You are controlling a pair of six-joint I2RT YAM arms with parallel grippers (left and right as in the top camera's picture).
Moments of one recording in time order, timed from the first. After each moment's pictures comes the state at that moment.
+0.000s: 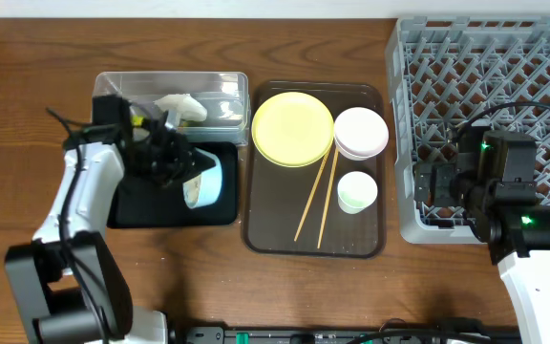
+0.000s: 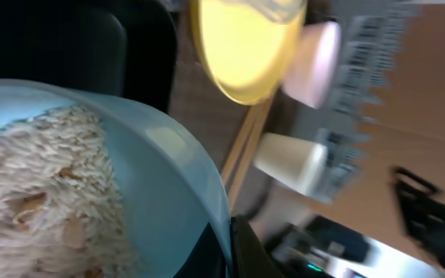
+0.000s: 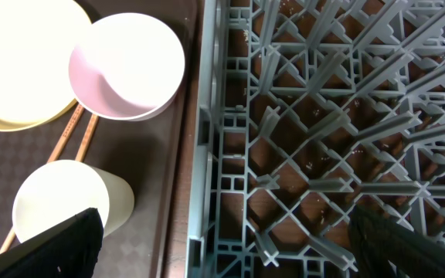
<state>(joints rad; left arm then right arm) 0.19 1.66 1.09 -0.89 0.94 -0.20 0.01 1.07 0.92 -0.75 -0.07 0.01</state>
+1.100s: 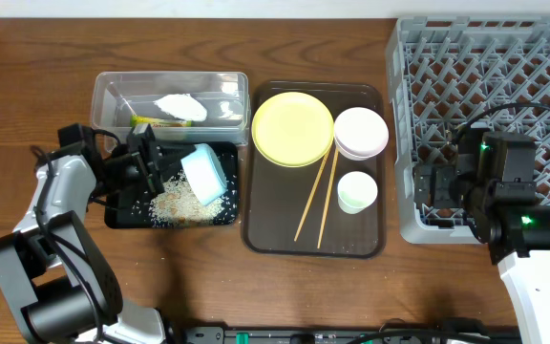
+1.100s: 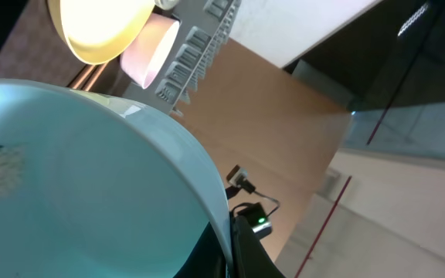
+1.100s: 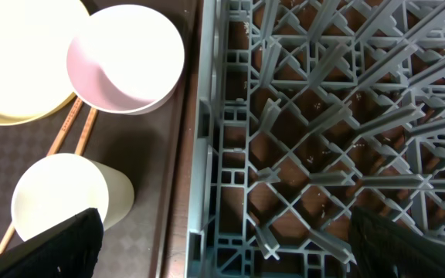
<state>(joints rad) 0.39 1.71 1.02 -0.89 1.49 -0.52 0.01 1.07 0.92 -0.76 -0.07 0.01</state>
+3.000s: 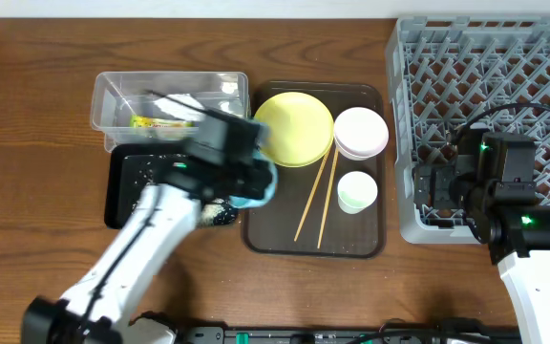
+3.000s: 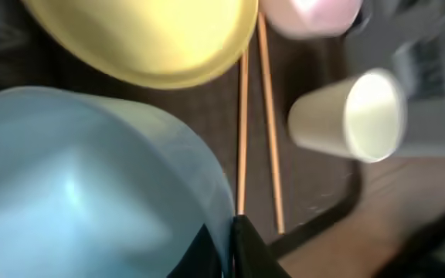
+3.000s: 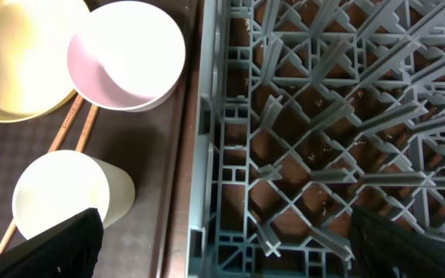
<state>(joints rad) -0.43 1.43 1.01 -0.66 0.35 -0.26 0.01 1.07 0.92 -0.77 -0.07 0.01</state>
